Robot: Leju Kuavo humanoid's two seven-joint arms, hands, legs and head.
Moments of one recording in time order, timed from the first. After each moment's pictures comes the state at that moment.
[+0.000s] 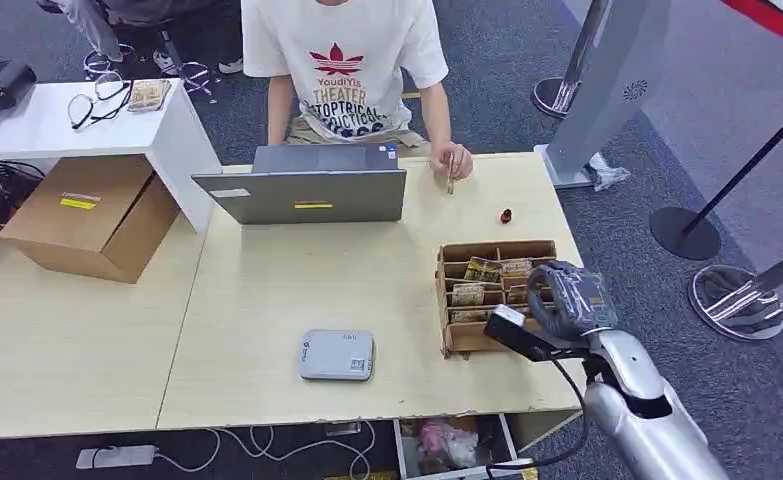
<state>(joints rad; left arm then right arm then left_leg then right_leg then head) 0.04 -0.26 0.42 -0.41 0.41 0.42 -0.17 -0.18 -0.41 0.32 -1.35 1.00 -0.20 -0.08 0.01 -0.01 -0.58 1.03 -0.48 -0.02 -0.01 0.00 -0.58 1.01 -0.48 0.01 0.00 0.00</state>
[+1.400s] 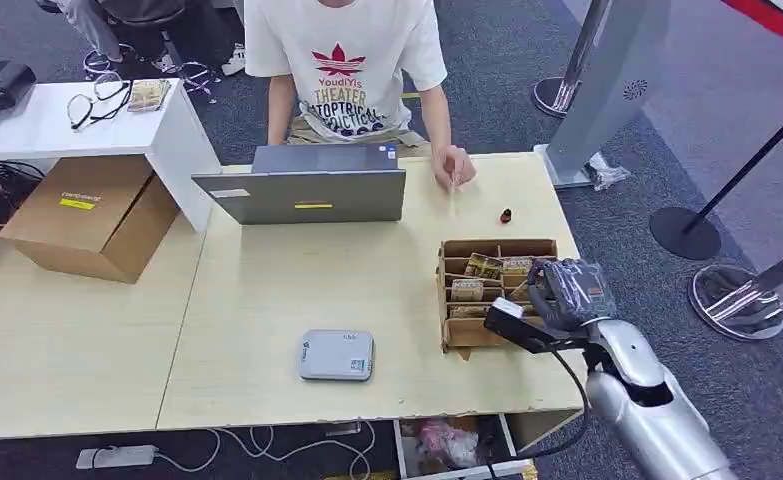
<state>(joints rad) 0.05 -0.27 0.42 -0.43 0.40 0.43 -0.15 -0.22 -0.44 0.35 -1.33 0.99 -0.18 -0.08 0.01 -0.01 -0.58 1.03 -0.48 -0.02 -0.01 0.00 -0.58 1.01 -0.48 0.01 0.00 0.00</state>
